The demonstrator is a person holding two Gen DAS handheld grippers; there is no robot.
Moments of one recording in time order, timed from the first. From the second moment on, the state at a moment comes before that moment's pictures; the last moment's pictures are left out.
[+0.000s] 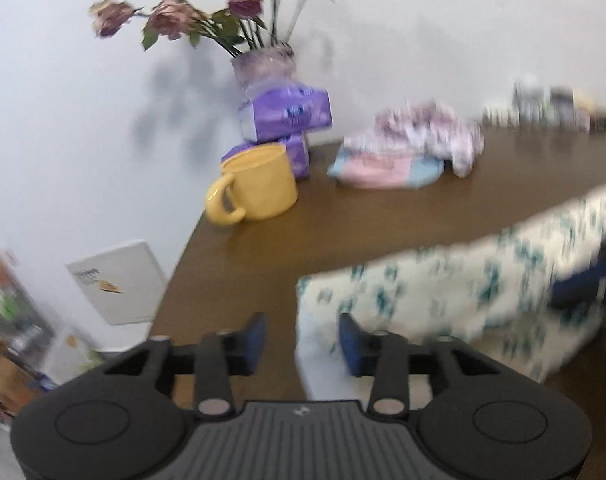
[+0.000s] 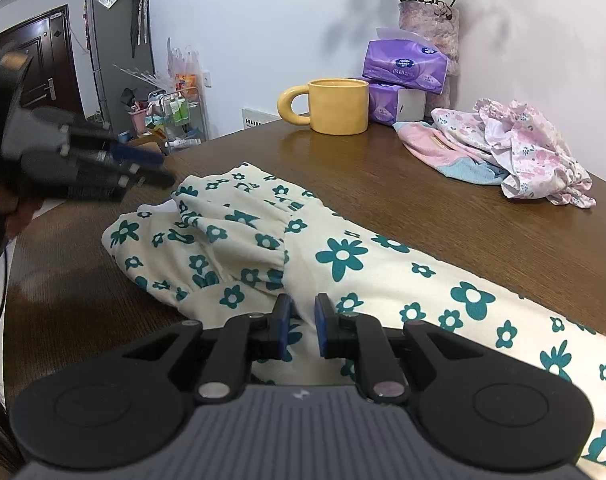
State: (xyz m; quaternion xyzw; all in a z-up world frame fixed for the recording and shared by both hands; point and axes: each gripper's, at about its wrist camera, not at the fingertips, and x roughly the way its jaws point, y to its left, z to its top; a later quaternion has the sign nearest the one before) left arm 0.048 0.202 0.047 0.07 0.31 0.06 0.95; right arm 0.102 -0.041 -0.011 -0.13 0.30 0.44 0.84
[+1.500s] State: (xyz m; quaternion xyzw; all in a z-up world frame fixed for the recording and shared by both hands) left arm 0.109 0.206 0.012 0.10 0.37 0.04 0.92; right arm 0.168 -0.069 -0.012 -0.09 0.30 0.32 0.89
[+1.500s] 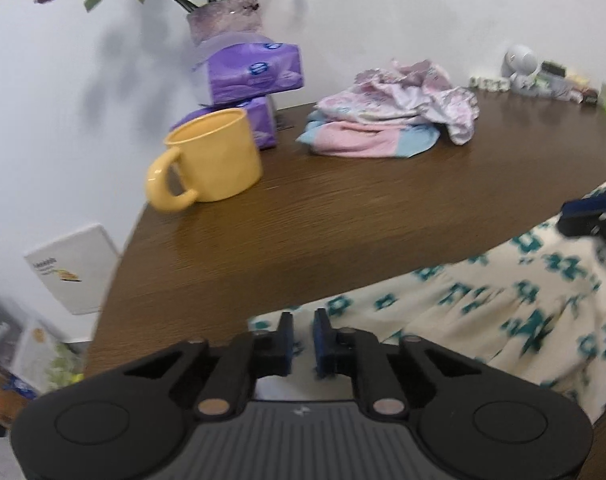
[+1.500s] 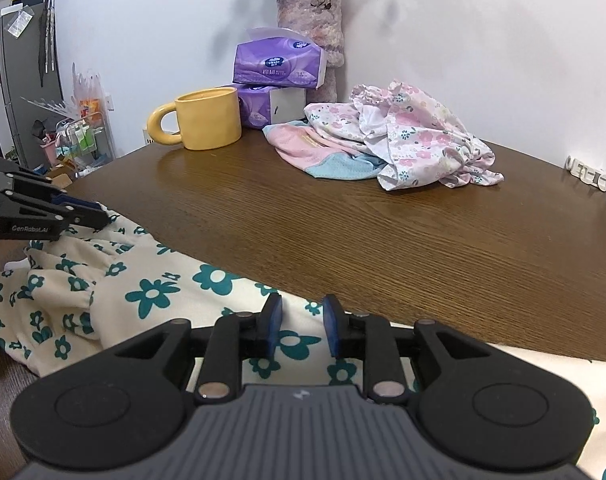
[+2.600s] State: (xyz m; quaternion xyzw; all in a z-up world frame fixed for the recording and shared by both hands) left arm 0.097 0.223 0.011 0.03 0.36 0.12 0.93; right arm 0.166 -0.068 -0.013 -0.10 0.30 0.32 0.89
